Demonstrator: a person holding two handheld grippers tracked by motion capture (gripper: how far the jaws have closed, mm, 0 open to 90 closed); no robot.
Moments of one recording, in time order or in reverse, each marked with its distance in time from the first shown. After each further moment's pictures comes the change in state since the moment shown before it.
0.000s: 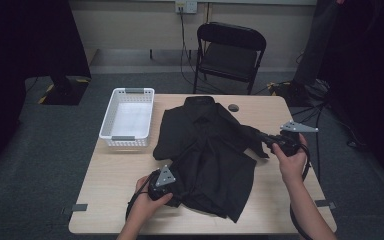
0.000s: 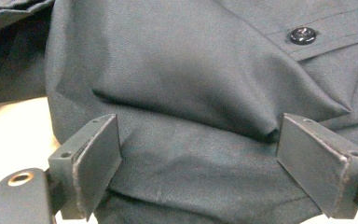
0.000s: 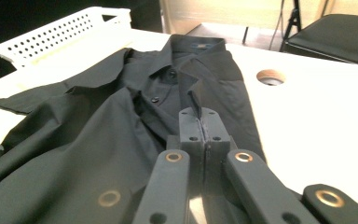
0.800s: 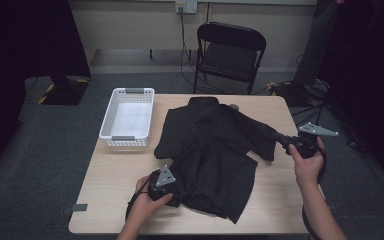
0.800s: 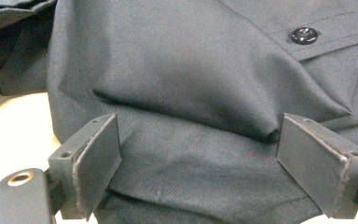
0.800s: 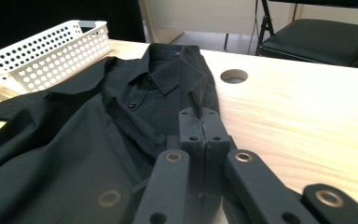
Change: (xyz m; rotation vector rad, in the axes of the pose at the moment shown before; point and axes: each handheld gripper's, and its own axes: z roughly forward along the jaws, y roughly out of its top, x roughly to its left) left arm 0.000 0.000 0.000 0.001 0.000 0.001; right arm -0.027 -0.007 -0.034 -0.040 -0.060 0.042
